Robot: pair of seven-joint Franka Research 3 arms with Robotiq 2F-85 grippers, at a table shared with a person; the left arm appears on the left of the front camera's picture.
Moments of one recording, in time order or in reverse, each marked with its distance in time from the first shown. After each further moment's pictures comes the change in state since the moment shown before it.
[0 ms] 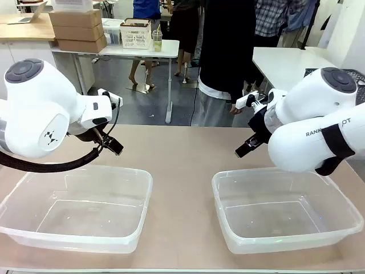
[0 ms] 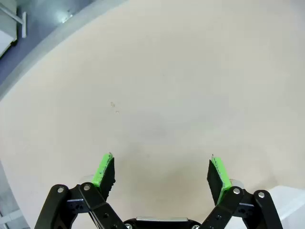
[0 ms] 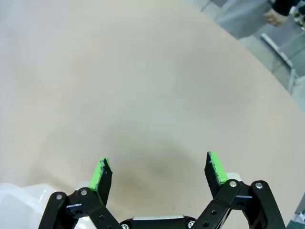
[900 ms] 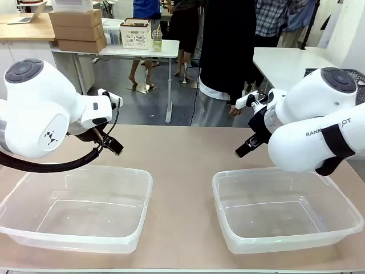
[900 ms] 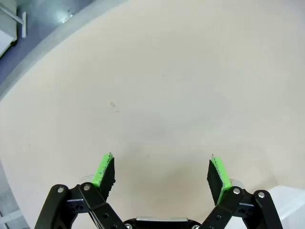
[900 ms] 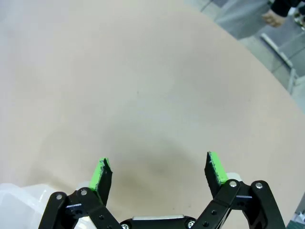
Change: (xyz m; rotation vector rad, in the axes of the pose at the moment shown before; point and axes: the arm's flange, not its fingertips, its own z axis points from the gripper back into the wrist) left arm 0.000 0.000 0.000 0.000 0.000 0.000; right arm 0.000 0.000 0.000 0.000 0.000 0.001
